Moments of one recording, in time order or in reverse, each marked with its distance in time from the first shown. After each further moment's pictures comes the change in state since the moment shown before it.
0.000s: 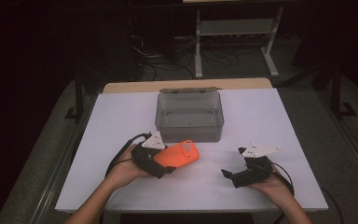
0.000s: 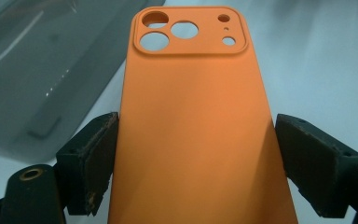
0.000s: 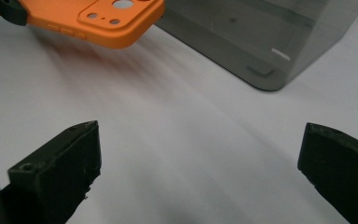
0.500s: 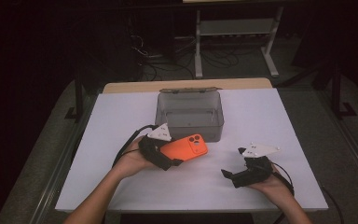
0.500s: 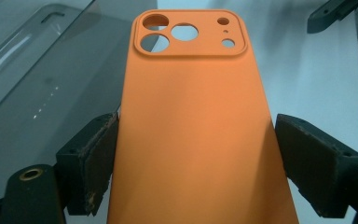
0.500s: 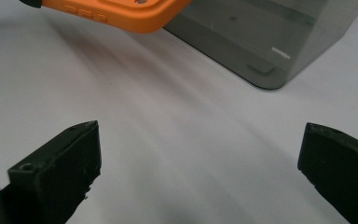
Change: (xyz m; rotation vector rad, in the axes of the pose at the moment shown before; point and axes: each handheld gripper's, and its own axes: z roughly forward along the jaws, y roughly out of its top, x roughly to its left) left arm 0.013 0.025 0.010 -0.047 -0.060 0.039; right arm 0.000 -0.001 0.001 0.002 0.001 0.003
